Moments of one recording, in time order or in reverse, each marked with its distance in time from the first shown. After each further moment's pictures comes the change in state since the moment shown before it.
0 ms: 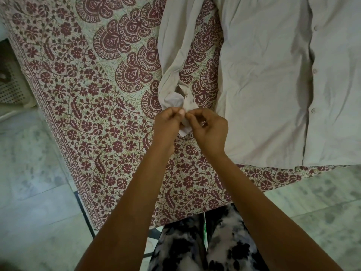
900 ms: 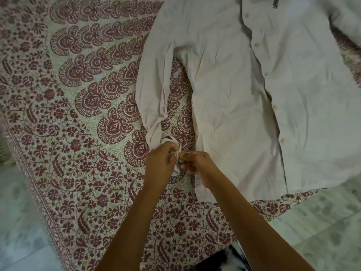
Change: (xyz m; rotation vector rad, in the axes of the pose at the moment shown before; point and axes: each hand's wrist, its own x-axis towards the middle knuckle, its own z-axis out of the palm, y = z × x) left_hand 0.029 0.003 0.015 0.772 -0.045 0.617; right_hand 0.042 0.014 -0.024 0.536 -0.365 0.804
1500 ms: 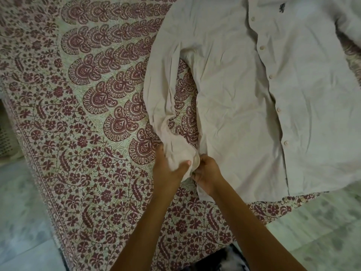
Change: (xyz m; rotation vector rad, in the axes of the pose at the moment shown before) left_hand -0.030 0.024 0.003 -0.322 0.066 -0.444; right_hand -0.003 0.020 0.001 0.412 0.051 0.138
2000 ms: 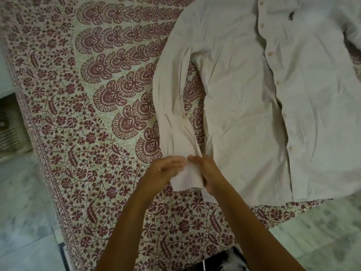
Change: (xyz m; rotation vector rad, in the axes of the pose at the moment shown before) left_hand 0.003 -0.001 -0.048 -0.186 -0.454 -0.078; right_hand -0.012 -0.006 0.016 -0.318 -0.033 -0.081
